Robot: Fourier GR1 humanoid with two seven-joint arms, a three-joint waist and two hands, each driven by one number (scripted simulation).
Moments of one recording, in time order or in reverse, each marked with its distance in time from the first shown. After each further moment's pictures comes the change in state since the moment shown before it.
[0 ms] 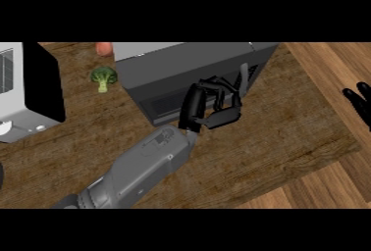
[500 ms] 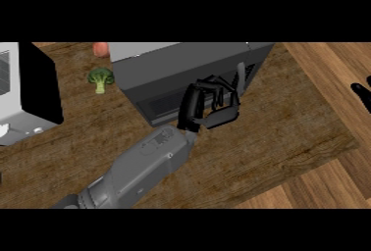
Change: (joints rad) left arm -0.001 0.000 -0.006 0.018 0.050 0.002 -0.080; right arm -0.022 -0.030 -0.015 -0.014 -0.057 0.000 0.037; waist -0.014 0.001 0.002
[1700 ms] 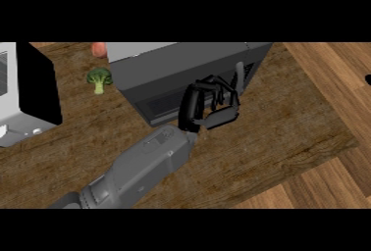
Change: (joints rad) left arm -0.019 0.000 -0.035 0.036 0.087 -0.007 -0.116; right arm -0.043 -0.069 -0.017 -0.016 -0.128 0.024 0.079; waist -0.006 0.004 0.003
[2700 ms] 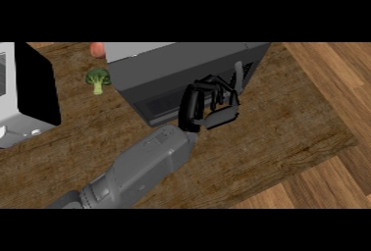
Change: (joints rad) left arm -0.013 0.000 -0.025 0.021 0.066 0.002 -0.064; right arm -0.020 -0.062 0.000 -0.003 -0.098 0.058 0.046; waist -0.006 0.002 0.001
